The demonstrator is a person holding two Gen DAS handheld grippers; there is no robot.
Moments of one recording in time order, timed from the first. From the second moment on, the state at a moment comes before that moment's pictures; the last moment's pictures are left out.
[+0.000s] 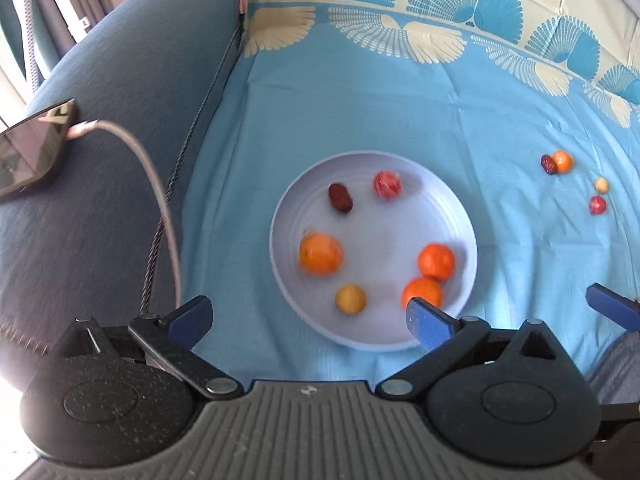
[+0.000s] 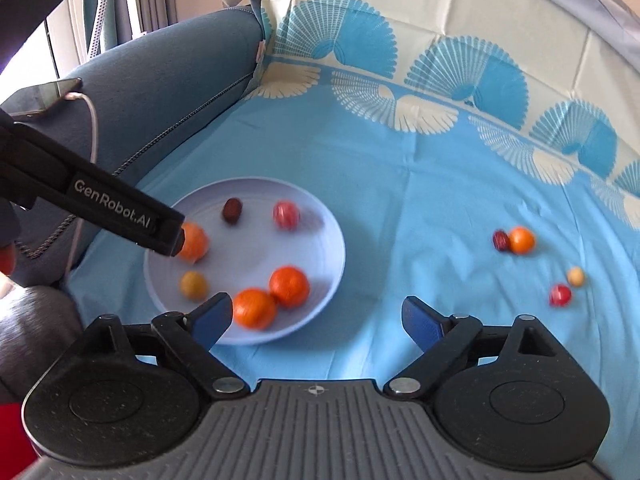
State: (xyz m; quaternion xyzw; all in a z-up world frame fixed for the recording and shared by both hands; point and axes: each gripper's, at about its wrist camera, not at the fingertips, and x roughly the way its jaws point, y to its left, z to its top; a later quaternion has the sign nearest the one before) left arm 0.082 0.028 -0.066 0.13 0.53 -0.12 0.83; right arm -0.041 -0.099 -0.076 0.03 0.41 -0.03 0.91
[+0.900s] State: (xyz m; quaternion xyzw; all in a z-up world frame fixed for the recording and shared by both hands) left arm -0.051 0.051 0.016 0.14 0.43 -0.12 0.88; right arm -0.159 -0.082 0.001 0.02 0.30 -0.03 0.95
